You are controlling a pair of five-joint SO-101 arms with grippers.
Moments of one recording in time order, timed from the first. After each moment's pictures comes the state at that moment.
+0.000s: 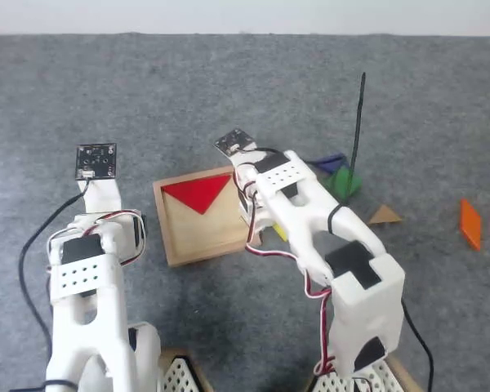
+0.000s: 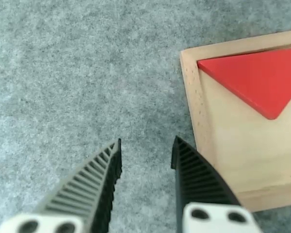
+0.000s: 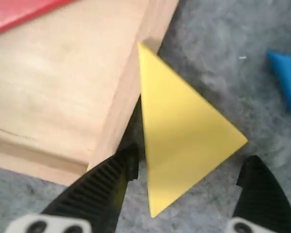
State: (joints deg) left arm -20.7 -42.2 67.1 50.3 -5.4; right arm -32.1 22.8 9.7 63.1 8.7
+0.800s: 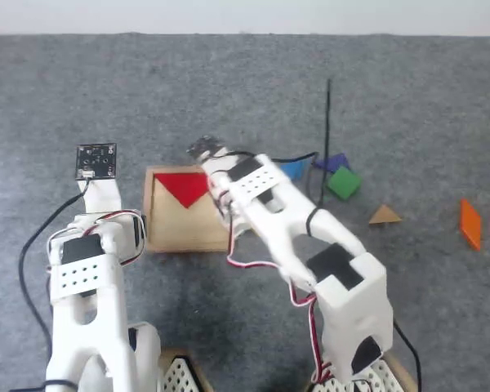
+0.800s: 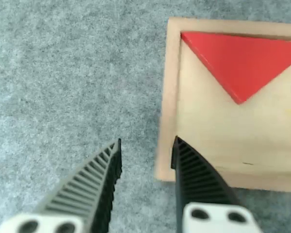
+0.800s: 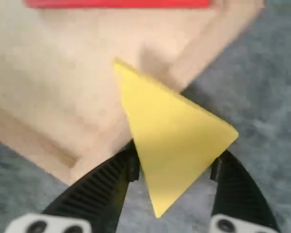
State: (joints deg) left arm -20.7 -42.2 67.1 50.3 -5.4; right arm -40.6 24.6 4.1 63.4 8.5
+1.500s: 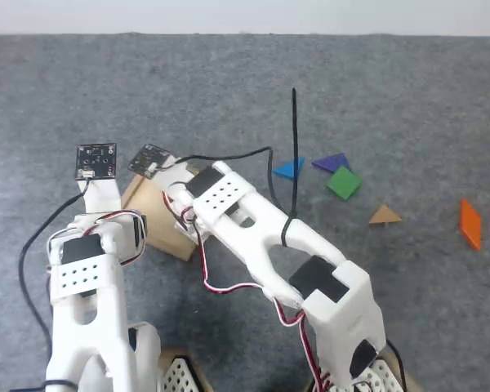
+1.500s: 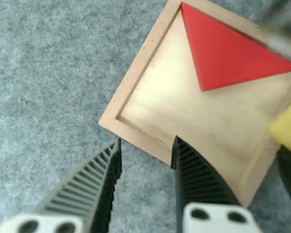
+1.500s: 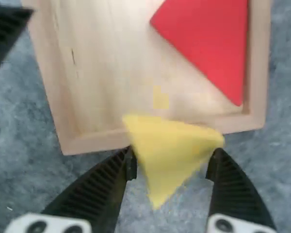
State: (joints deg) left arm -20.7 -42.2 67.1 50.3 -5.4; right arm -49.2 24.8 -5.7 66.6 12.7
